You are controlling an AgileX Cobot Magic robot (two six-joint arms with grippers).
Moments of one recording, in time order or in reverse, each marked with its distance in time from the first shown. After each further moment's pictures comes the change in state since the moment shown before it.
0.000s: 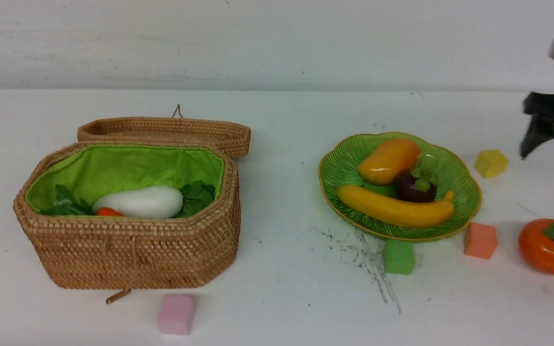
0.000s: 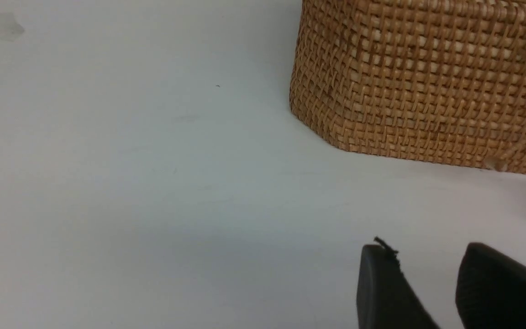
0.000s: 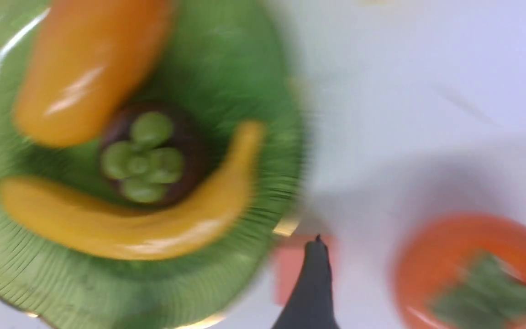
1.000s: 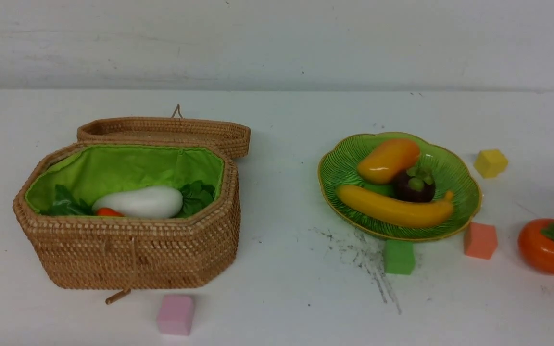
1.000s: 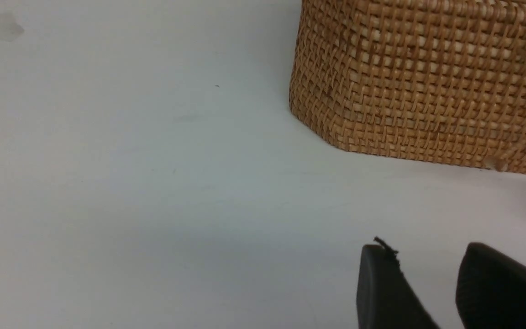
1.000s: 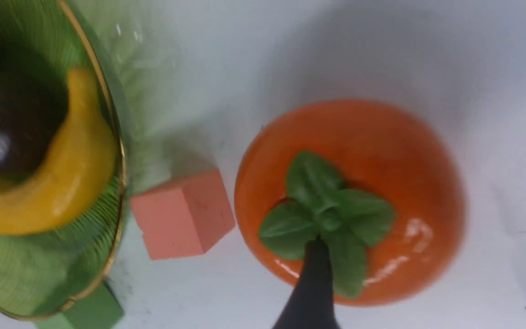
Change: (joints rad) right arm -0.242 0.025 0.329 0.279 -0.098 -0.256; left arm 0.000 0.000 0.000 0.000 0.000 0.000
